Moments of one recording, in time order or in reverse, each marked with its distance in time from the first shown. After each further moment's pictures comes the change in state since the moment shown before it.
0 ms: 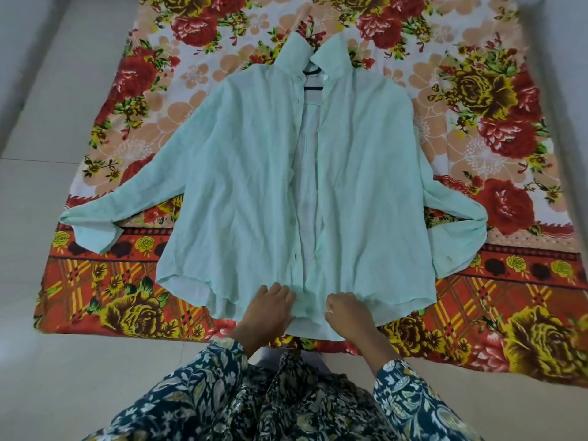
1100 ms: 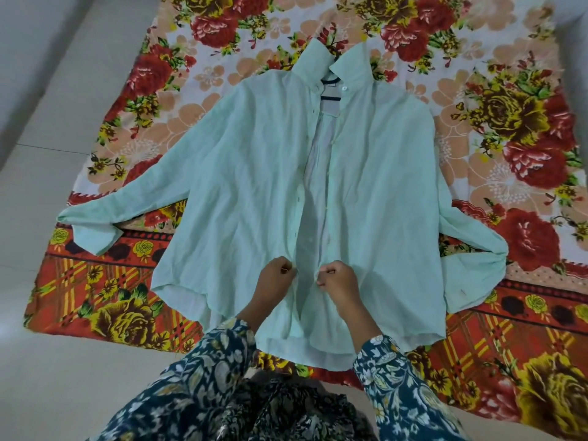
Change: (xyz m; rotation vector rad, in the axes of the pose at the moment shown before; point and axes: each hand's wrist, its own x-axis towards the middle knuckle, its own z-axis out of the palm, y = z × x) left_hand 0.074 -0.027 -0.039 -1.302 0.360 -0.571; right_hand 0.083 -0.023 -0.049 1.021 0.252 0.263
